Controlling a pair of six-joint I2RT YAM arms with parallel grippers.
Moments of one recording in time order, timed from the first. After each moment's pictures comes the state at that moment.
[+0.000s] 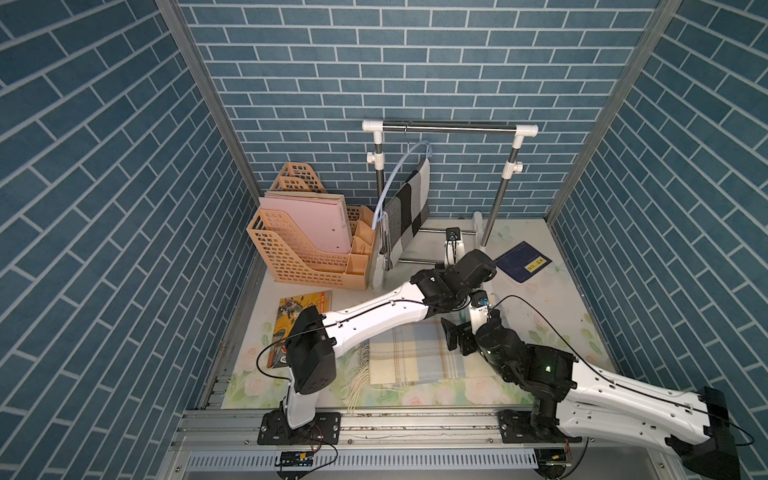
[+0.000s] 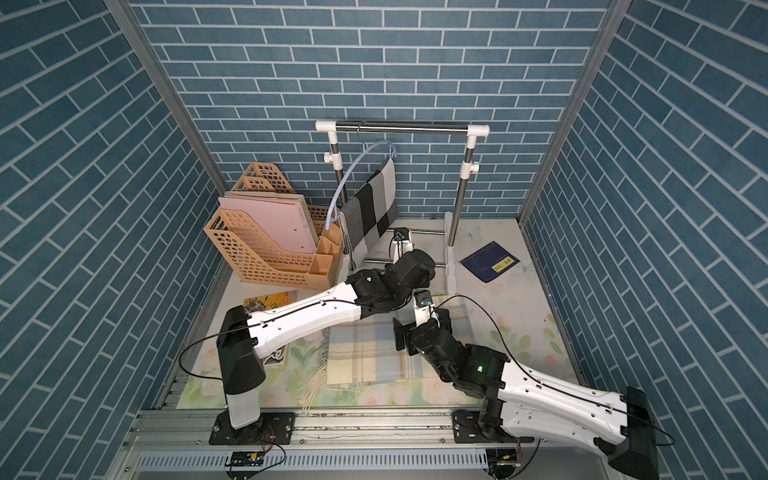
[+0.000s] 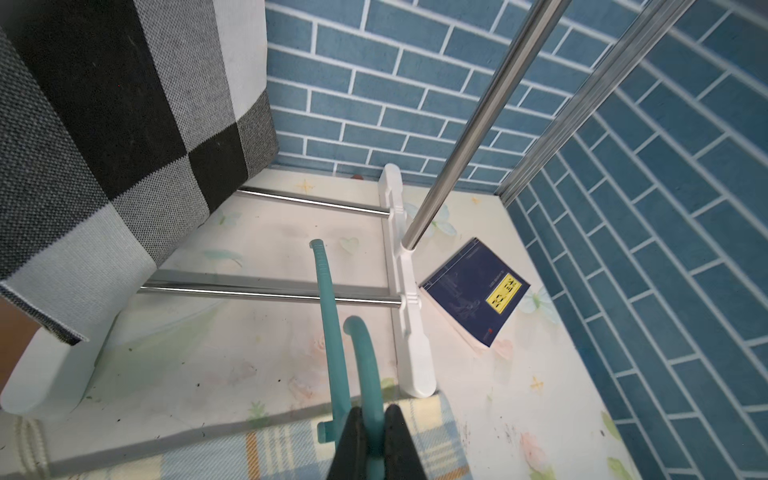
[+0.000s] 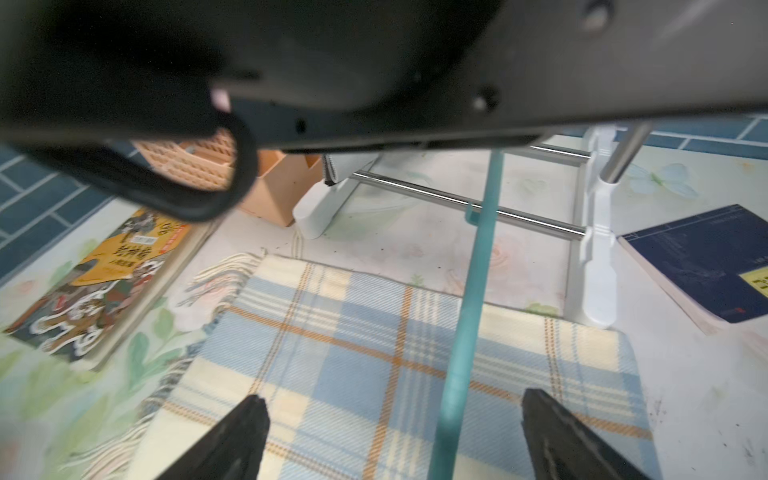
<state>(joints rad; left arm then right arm) -1.09 1.86 1.75 -0.48 -0.63 -0.77 1.20 0.83 0.68 -0.40 0.58 0.45</state>
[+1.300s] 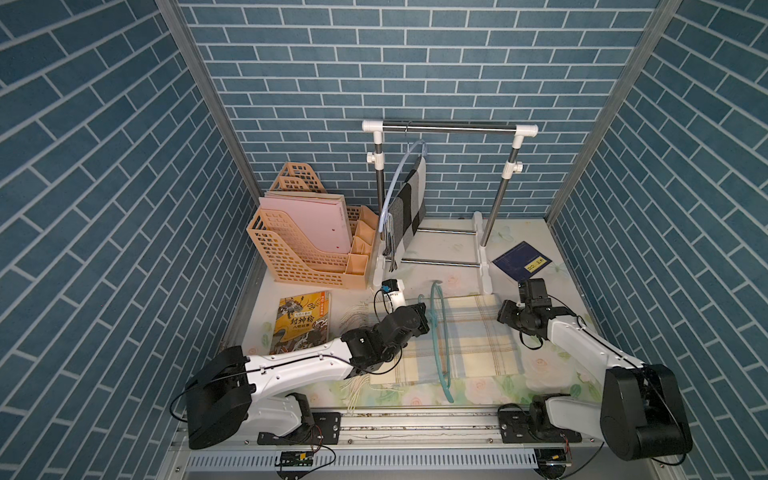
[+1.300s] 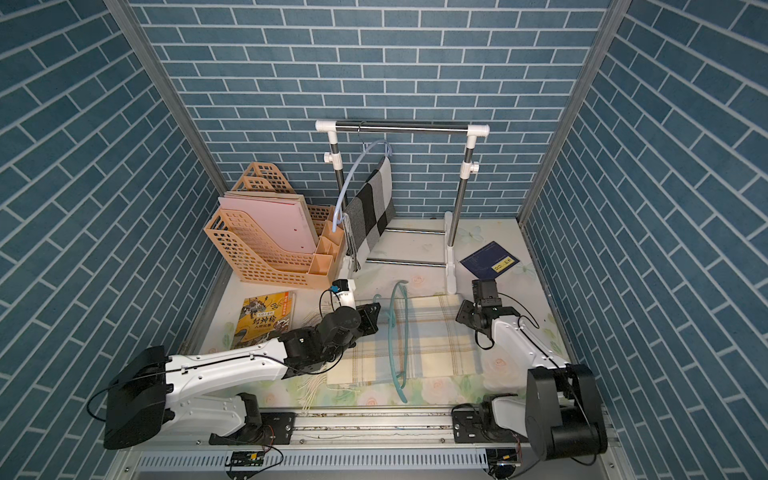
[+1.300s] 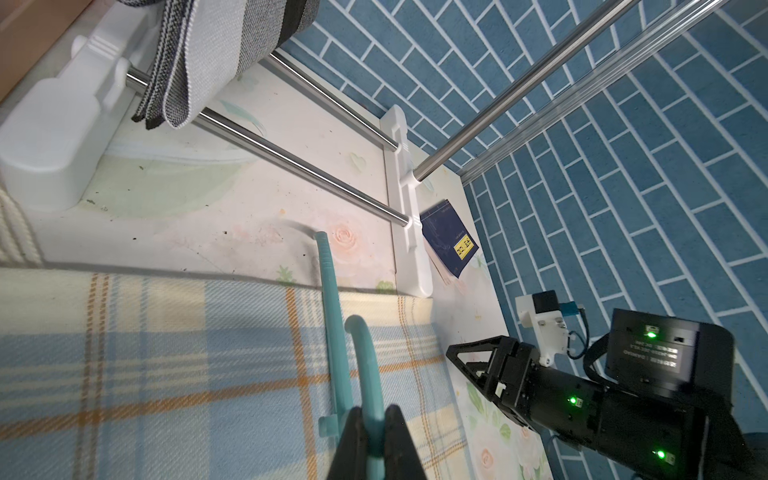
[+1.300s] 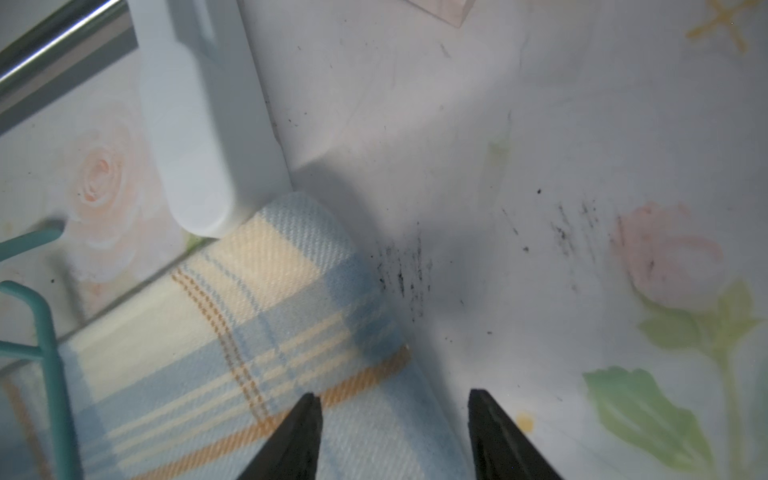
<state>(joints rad) -1.10 1.30 0.75 0.09 -0.45 -1.04 0.16 1.27 0.61 -0.40 0.02 0.50</state>
